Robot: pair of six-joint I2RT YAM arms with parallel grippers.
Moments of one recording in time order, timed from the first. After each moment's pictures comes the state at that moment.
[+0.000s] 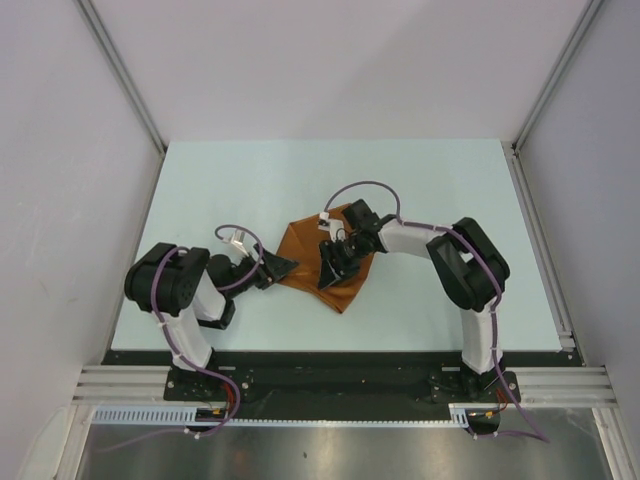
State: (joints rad) left arm -0.17 1.83 0.20 1.36 0.62 -0.98; right arm 0.64 2.01 1.27 -0.34 -0.75 0.23
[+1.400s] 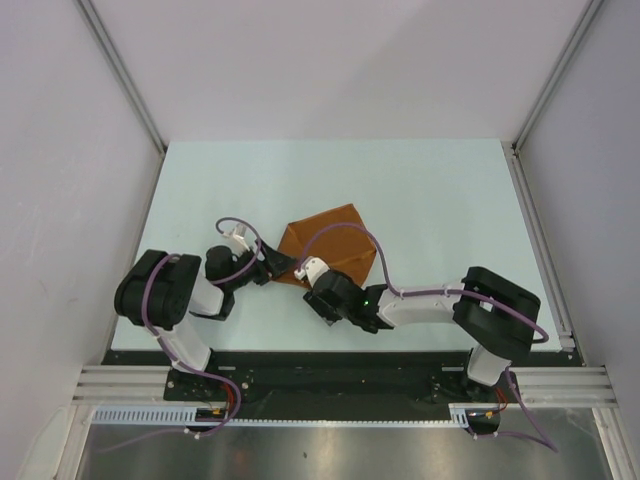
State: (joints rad) left arm -0.16 1.71 0.27 1.09 0.60 -0.89; right arm 1.14 1.67 0.85 0.03 0.29 0.14
